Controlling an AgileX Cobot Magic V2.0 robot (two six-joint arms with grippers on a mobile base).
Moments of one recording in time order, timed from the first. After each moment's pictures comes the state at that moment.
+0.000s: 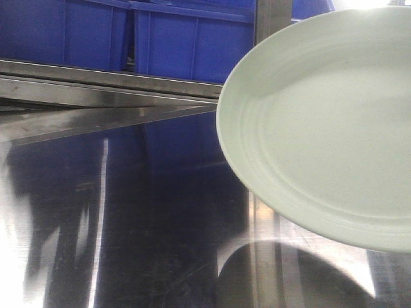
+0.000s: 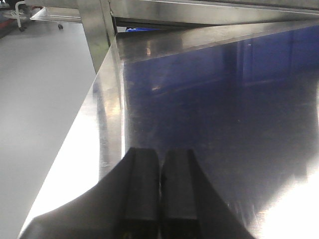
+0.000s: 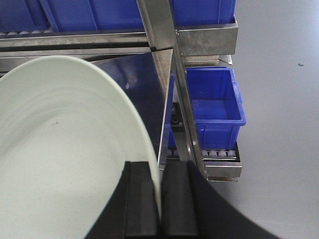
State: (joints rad) left arm -0.04 -0.01 0.00 0.22 0.35 -0.18; right arm 0.26 0.58 -0.29 -0.24 0.08 0.57
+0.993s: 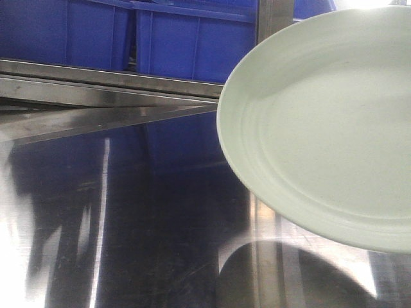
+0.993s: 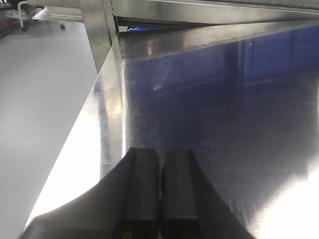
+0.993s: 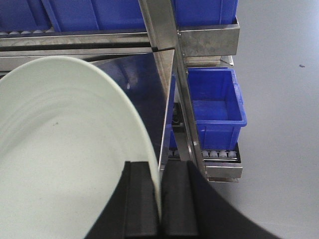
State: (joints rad) left arm -0.04 -0.01 0.00 0.22 0.35 -0.18; right arm 0.26 0.58 -0.29 -0.24 0.08 0.57
